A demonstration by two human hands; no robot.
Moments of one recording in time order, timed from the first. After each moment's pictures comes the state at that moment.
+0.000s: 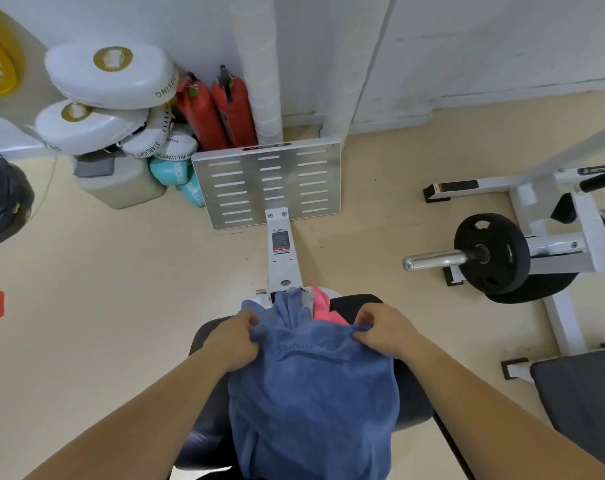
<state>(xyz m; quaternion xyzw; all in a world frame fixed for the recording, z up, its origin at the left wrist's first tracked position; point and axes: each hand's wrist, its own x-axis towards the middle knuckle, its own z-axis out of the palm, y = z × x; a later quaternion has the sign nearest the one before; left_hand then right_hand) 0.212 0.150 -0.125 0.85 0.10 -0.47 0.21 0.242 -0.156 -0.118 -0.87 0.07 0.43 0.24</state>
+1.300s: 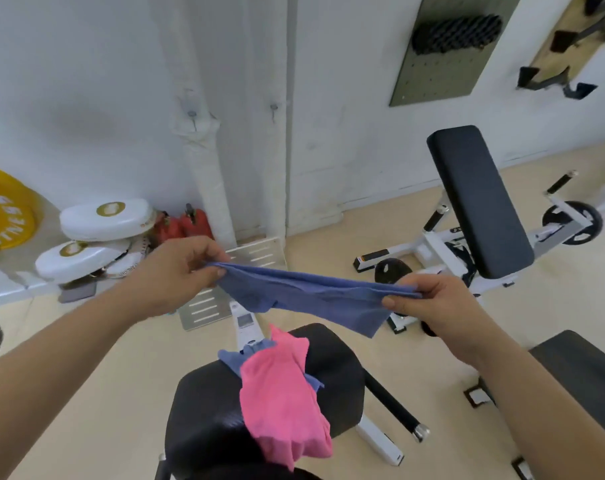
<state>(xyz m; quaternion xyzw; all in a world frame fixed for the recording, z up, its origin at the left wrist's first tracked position) 0.178 0.137 0.204 0.90 -0.15 -0.10 0.41 0.061 -0.243 0.212 -0.78 0.12 0.06 0.61</state>
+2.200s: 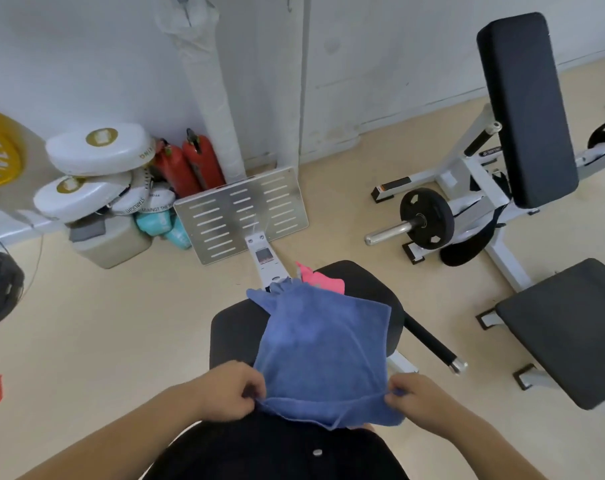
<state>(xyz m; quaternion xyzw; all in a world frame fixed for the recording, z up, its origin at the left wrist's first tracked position) 0.067 0.202 -0.005 0.80 -0.23 -0.52 0.18 -0.036 -0.152 0.010 -0.83 0.18 0.43 0.30</state>
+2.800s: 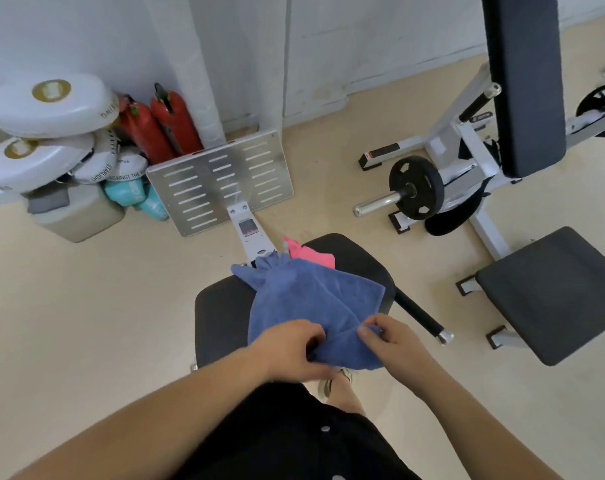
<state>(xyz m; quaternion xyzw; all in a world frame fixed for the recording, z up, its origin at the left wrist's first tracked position) 0.072 0.089 -0.021 0.81 -0.28 -0.45 0.25 -0.002 -0.121 0.020 -0.82 0.26 0.28 0.42</state>
